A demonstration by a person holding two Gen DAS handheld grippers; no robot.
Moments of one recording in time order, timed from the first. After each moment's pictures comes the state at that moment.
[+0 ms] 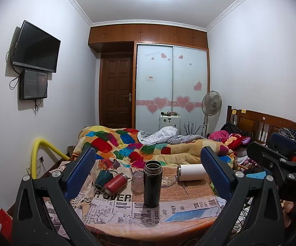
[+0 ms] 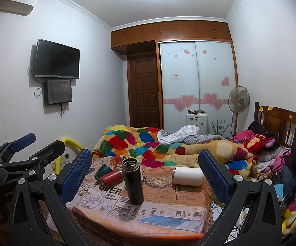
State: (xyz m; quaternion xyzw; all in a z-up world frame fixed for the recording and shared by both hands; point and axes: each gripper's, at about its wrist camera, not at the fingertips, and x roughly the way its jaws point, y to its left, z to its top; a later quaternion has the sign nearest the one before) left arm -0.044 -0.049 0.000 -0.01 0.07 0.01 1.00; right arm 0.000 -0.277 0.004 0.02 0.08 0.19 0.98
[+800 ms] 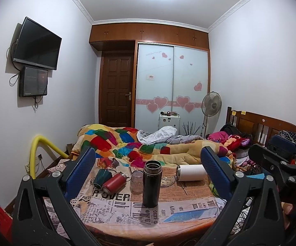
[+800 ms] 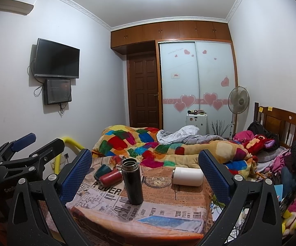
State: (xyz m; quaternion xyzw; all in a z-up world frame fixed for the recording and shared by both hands) left arm -0.042 -0.053 -0.005 -0.02 0.07 0.01 1.00; right arm 0.002 -0.276 0.003 0.02 0.08 0.19 0.98
